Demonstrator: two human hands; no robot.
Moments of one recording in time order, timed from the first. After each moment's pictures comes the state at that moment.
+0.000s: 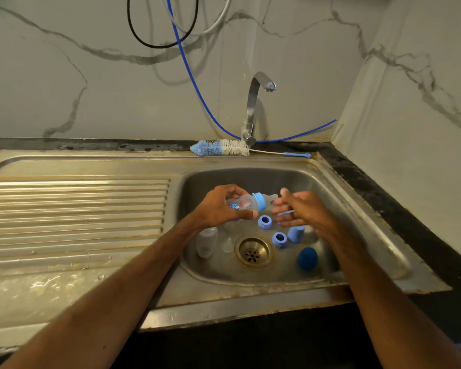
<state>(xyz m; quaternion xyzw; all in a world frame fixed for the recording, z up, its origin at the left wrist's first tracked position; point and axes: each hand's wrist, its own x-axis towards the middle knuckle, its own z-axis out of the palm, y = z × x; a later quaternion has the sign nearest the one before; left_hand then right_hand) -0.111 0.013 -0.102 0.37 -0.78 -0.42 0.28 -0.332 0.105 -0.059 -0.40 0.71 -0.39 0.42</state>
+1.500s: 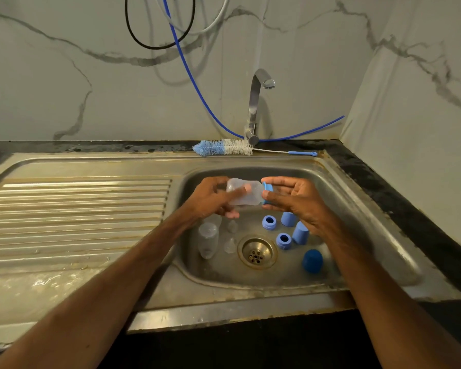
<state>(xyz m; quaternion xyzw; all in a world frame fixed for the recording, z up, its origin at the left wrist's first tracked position) -0.098 0.034 -0.063 0.39 -0.69 -0.53 0.31 -0.325 0.099 -0.055 -0.51 0.50 -0.52 0.47</state>
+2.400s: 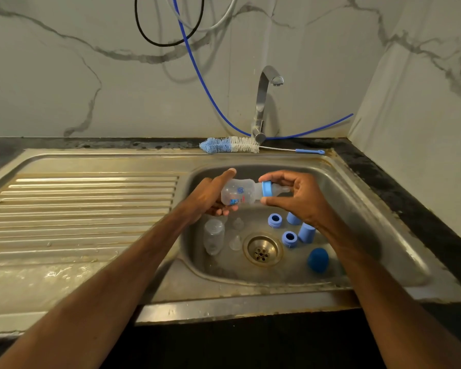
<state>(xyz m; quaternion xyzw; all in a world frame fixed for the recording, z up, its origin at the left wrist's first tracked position) -0.089 0.024 -0.065 0.50 -0.63 -0.54 0.27 -0.325 0.092 -0.058 -0.69 0.49 -0.45 0.27</state>
